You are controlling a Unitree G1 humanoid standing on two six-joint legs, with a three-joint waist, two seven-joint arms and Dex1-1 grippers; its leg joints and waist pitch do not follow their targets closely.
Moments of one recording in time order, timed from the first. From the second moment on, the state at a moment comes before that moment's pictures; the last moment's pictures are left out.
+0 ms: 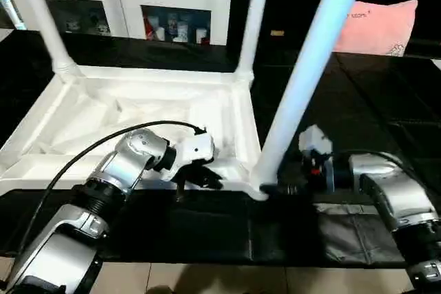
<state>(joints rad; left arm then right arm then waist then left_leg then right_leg) -0.67 0.41 -0.41 0.59 0.05 0.05 -1.38 -0.41 -0.49 0.17 0.32 0.21 0.26 1.28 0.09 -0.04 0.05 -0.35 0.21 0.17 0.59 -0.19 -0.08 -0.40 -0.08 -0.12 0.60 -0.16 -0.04</state>
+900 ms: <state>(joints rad) -0.67 0.42 -0.43 0.58 0.04 0.02 -1.44 -0.48 -0.47 0.20 0.47 0.24 0.21 1.45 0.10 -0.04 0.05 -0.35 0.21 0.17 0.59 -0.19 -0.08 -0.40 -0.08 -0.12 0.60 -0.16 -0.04</state>
